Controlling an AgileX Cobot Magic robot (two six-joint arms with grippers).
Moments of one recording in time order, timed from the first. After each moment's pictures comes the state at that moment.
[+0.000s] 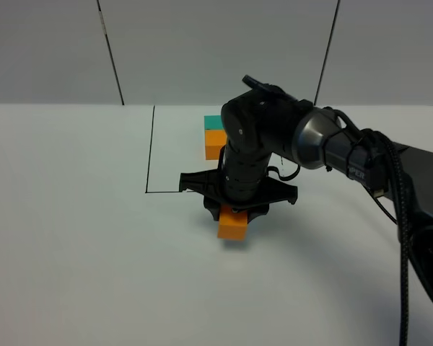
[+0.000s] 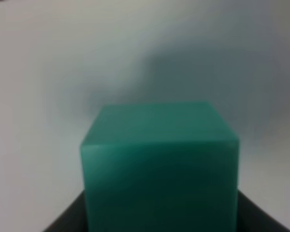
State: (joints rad) left arm -0.07 0.01 -0.51 -0.04 1.04 -0.05; right arm 0.65 2.24 -1.81 -0.03 1.00 0.69
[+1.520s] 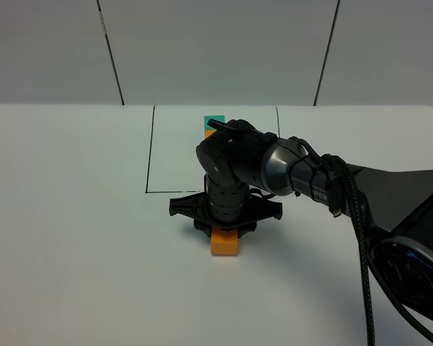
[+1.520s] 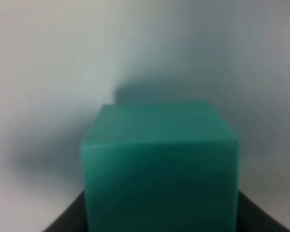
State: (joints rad) left arm -0.07 0.01 -0.51 -0.04 1.04 -0.05; right arm 0.70 2.33 -1.81 -0.14 0.92 0.77
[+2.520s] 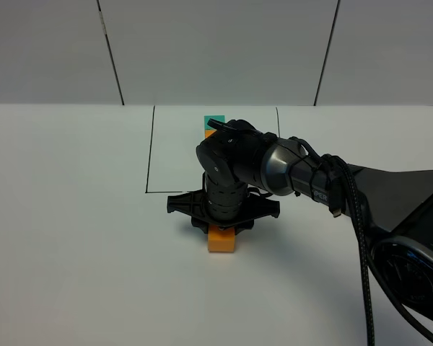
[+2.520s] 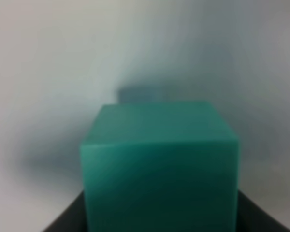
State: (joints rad) left arm -0.07 0.01 -0.51 -0.04 1.04 -0.05; right arm 0.70 2.33 -1.81 -0.14 0.90 0.77
